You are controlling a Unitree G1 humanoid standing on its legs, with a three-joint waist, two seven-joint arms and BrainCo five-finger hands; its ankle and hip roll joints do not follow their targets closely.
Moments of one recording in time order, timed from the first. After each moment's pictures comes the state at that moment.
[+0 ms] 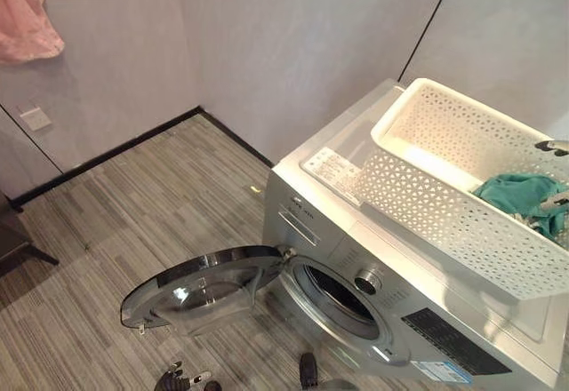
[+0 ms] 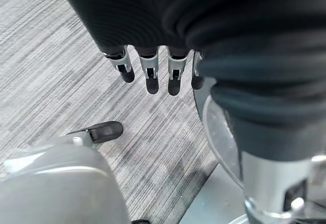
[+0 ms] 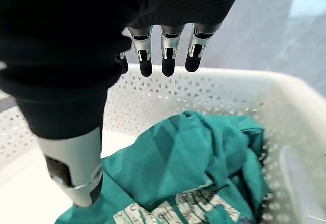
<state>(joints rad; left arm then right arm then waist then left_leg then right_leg) 0.14 0.30 -0.13 1.07 -0.20 -0.09 0.02 -0.10 -1.58 0.10 0.32 0.22 -0.07 0.29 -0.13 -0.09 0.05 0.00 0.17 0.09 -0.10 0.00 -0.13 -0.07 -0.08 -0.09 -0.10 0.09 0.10</state>
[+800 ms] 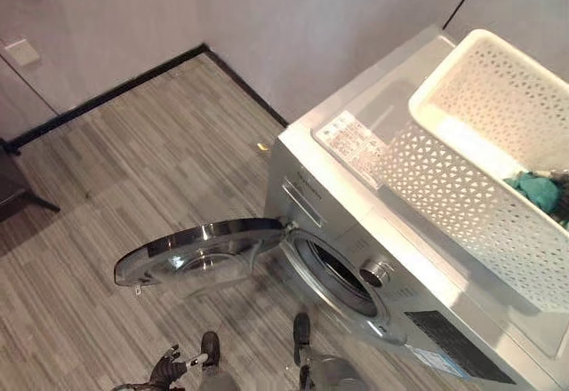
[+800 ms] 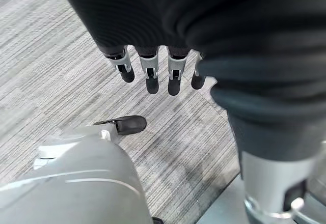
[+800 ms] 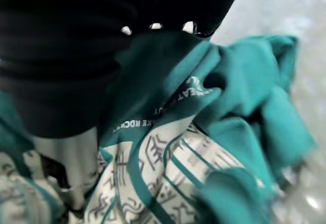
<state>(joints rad) 0.12 0.32 -0.13 1.03 -0.28 -0.13 0.02 -0.46 -1.48 0.49 0.56 -0.07 -0.06 0.31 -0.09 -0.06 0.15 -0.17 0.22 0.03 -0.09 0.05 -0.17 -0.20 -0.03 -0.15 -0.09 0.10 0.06</state>
